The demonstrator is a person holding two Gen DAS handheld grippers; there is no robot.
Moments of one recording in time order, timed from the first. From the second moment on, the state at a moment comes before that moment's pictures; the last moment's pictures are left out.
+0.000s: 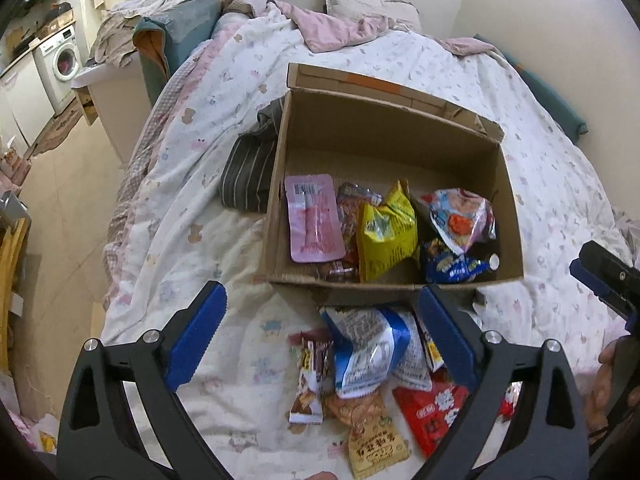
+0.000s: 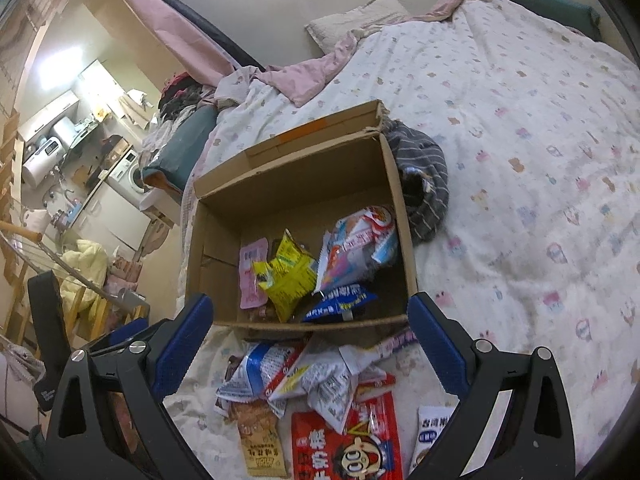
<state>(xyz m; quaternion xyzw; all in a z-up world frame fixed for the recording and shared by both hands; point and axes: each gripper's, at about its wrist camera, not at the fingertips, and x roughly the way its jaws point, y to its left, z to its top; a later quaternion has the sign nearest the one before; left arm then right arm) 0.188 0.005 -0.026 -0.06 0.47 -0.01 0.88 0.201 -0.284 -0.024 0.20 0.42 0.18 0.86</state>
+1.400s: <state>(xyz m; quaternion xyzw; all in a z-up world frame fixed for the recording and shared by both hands) 0.164 -0.014 -0.071 -0.08 0.53 -0.01 0.84 0.144 -0.348 -0.062 0.21 0.48 0.10 0.85</state>
